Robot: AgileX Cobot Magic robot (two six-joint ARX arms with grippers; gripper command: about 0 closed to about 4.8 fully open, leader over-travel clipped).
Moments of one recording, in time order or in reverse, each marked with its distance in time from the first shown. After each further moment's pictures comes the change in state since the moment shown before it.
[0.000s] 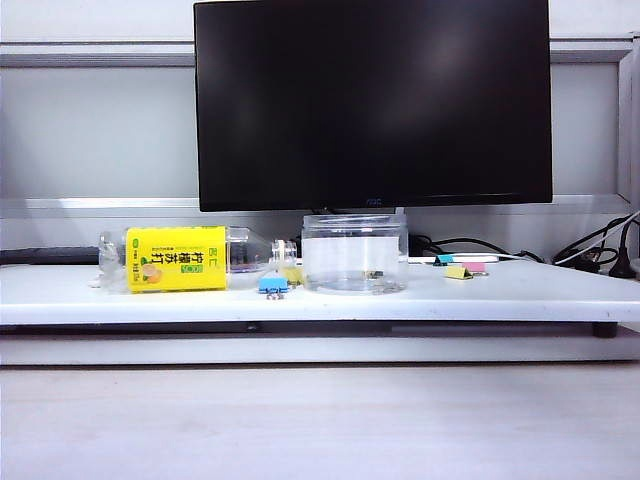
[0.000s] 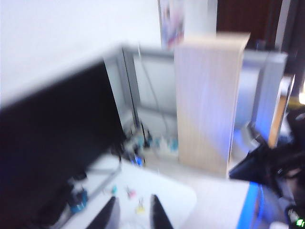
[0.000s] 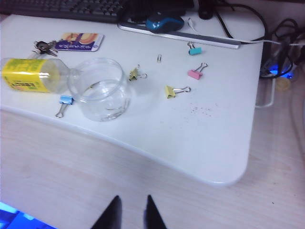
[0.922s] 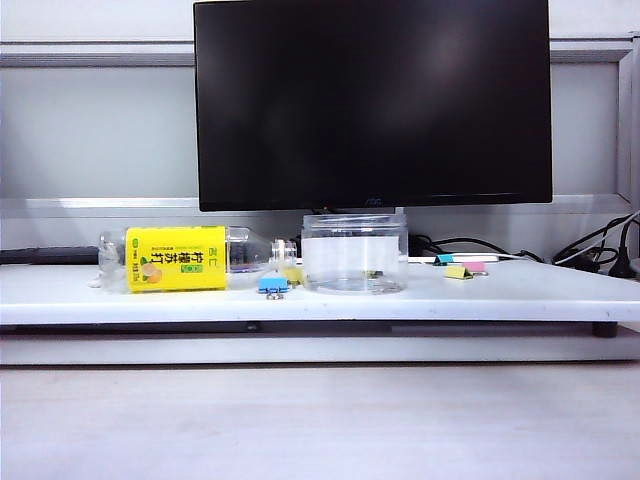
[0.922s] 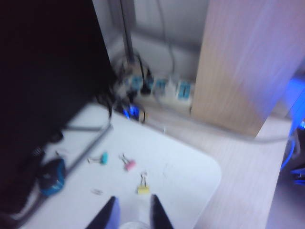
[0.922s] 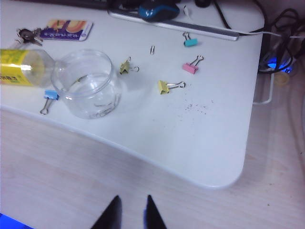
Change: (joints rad) left arm 0.009 0.533 0.002 0.175 0.001 0.046; right arm -0.001 0.107 0.000 0.049 0.022 -0.017
